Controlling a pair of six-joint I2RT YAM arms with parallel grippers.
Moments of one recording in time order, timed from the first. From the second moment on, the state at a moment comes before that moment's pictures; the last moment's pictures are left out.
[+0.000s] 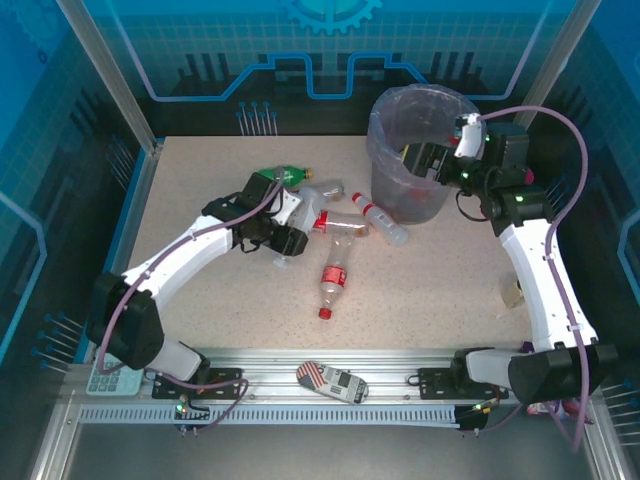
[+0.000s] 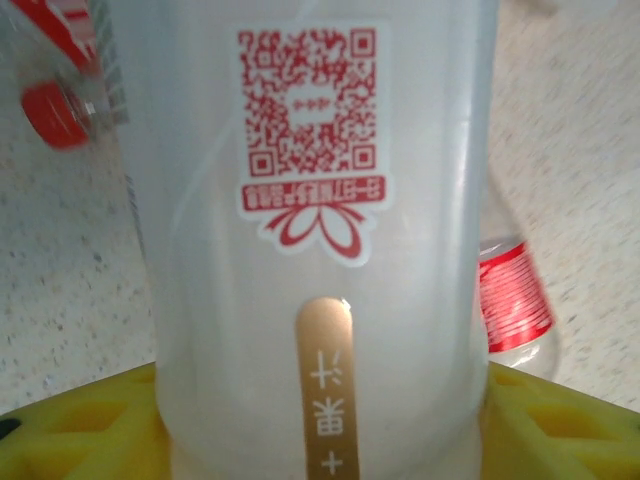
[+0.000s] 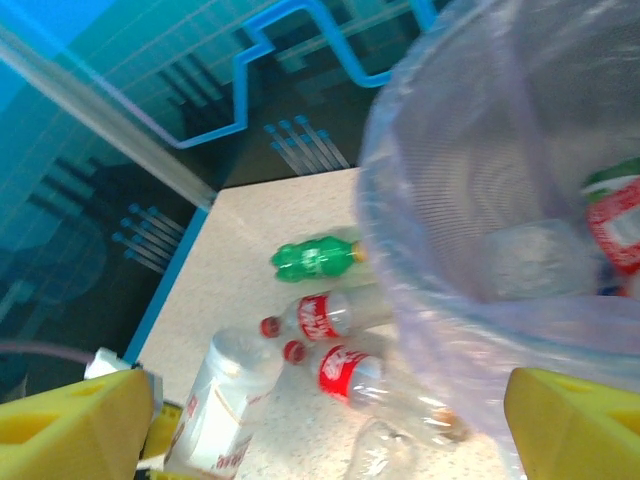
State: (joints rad) left arm -0.45 1.47 1.19 -0.73 0.23 -0.06; right arm 0.12 1.26 1.41 -0.58 -0.46 0.41
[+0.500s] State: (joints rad) left arm -0.45 1.44 1.15 -0.42 0.47 -0.25; right arm 0.45 1.51 1.42 -0.47 -0.44 0.46
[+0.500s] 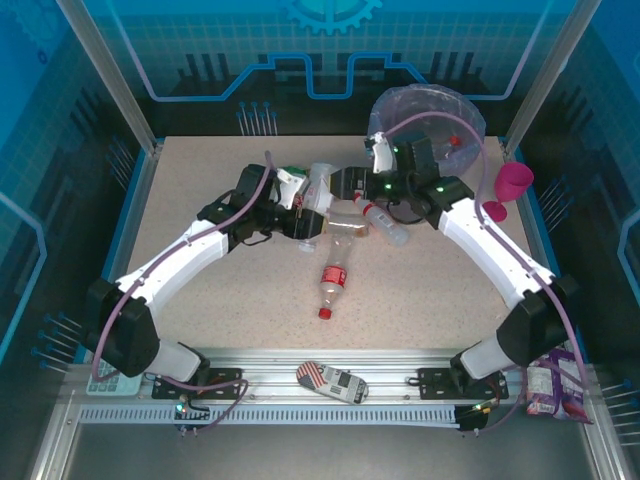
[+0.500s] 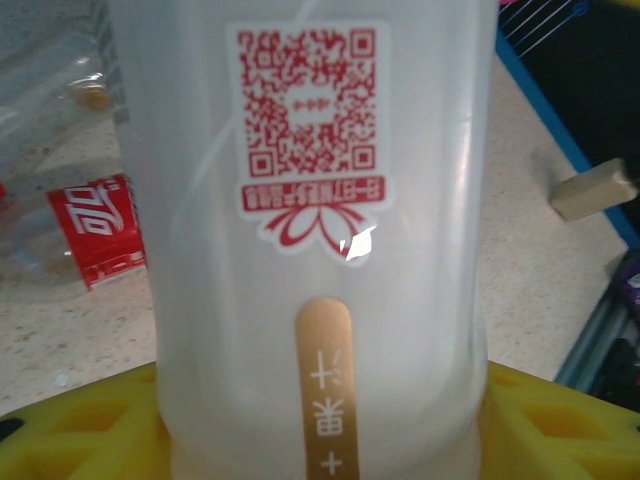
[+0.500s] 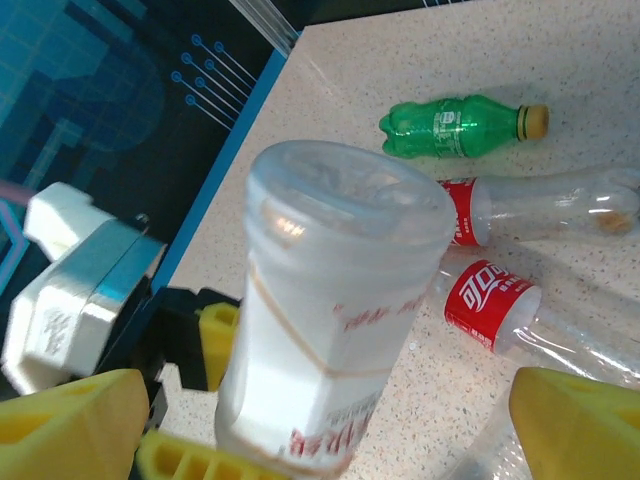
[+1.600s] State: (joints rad) left arm -0.41 1.38 1.07 -0.23 0.63 -0.38; right arm 0.44 1.66 1.54 -0.37 -0.52 0.52
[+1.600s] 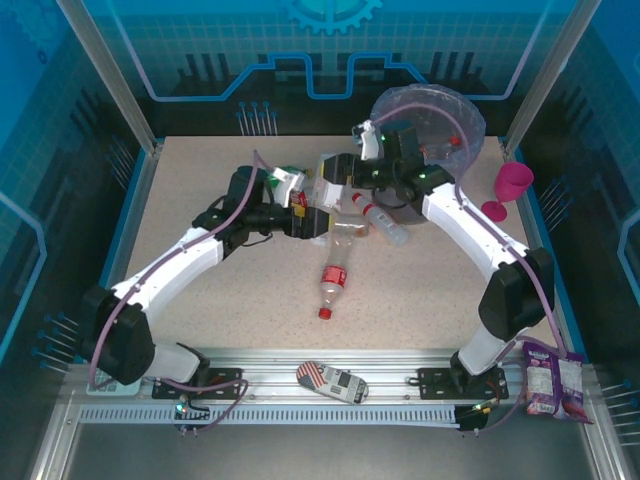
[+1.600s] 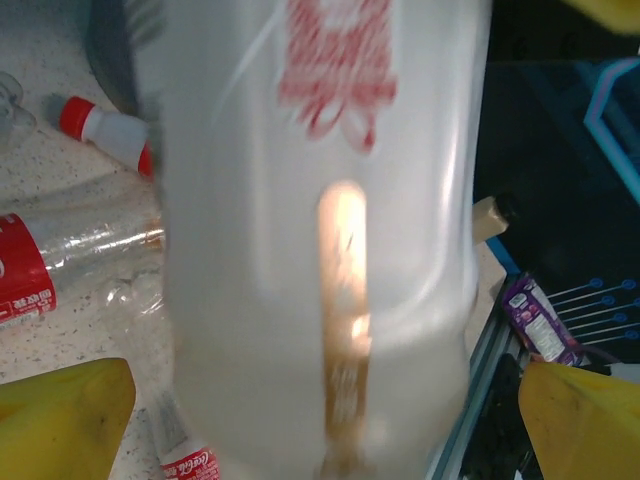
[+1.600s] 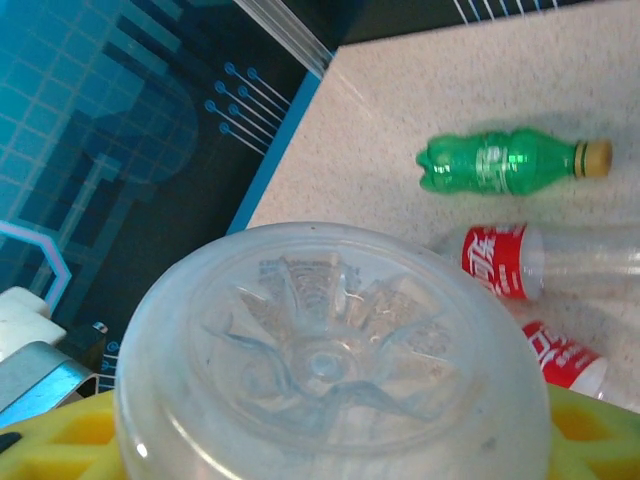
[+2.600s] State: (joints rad) left arm -0.58 1.59 1.16 -0.57 0.32 -0.32; right arm 0.00 1.61 1.86 -0.32 -0.17 0.34
